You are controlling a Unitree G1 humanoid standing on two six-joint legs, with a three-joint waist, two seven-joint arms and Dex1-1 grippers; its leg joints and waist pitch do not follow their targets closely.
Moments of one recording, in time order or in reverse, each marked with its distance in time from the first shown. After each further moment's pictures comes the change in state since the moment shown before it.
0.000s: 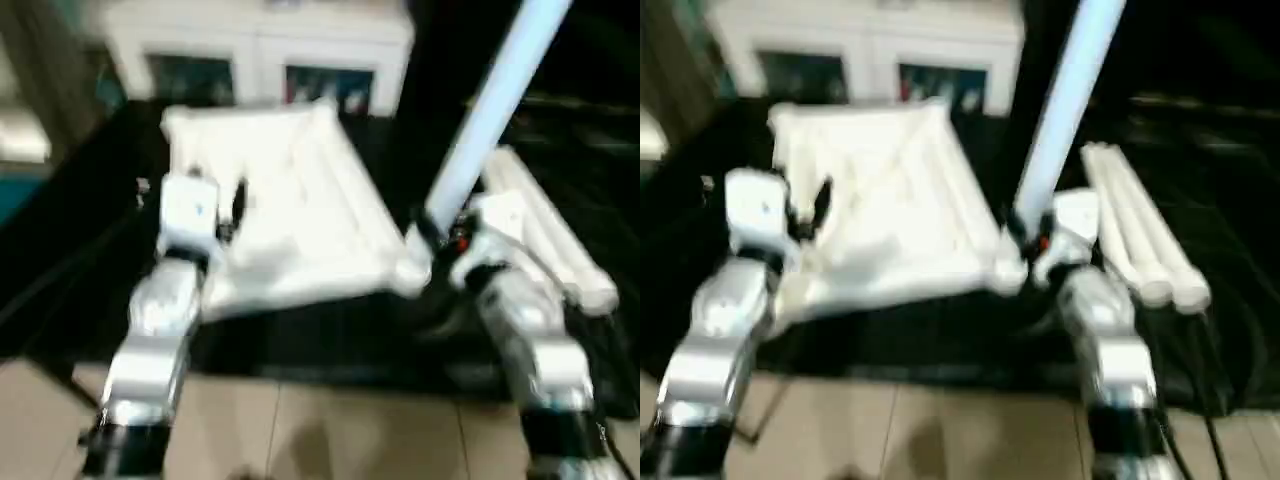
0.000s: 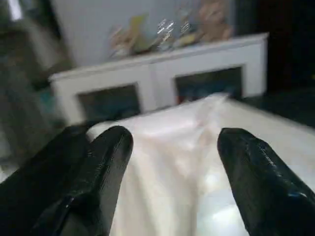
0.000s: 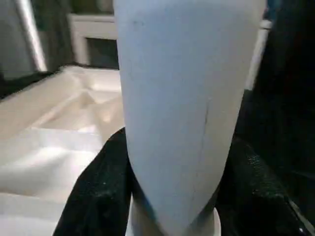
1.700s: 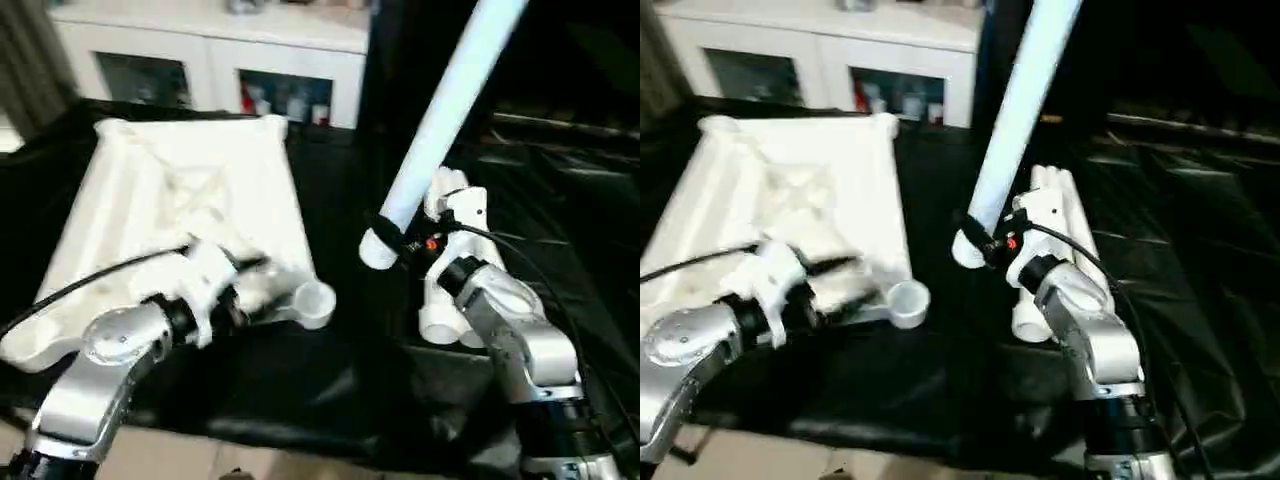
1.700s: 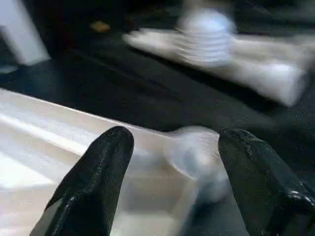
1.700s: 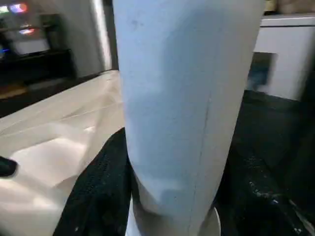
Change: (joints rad) left arm 0.140 0.346 -0.155 -0.082 -0.278 0.069 -0.761; right arm -0.020 -0.032 0.058 -0.042 0.133 0.096 0.216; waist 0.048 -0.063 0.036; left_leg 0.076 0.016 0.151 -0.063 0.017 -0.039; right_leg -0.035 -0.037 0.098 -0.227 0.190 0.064
